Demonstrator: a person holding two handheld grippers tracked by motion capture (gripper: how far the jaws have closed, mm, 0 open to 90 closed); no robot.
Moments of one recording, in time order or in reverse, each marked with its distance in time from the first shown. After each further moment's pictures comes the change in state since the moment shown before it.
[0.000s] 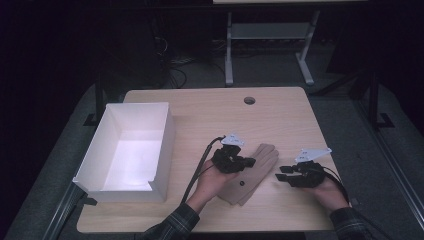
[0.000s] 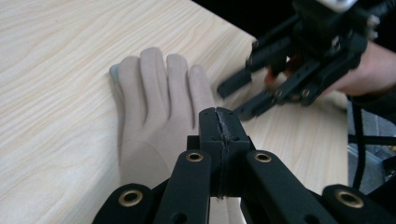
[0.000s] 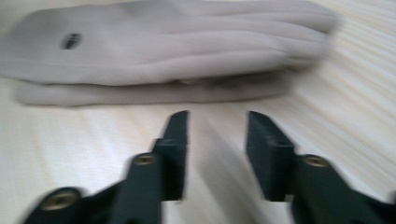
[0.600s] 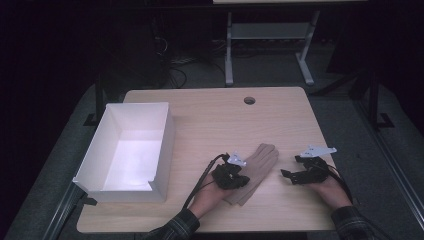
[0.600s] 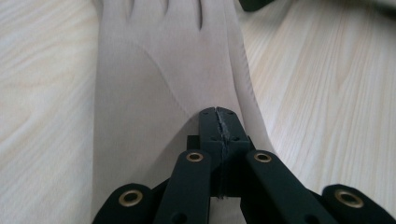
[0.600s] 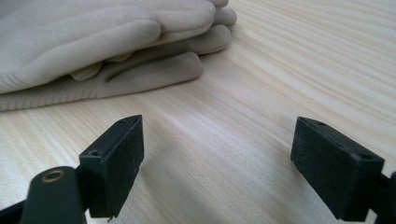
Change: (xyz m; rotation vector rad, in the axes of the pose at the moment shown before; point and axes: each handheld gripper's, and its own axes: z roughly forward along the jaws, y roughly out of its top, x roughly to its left) left arm -0.002 -0.047 0.022 0.187 0.062 0.084; right arm -0.024 -0.012 0.006 -0.029 -0.196 0.061
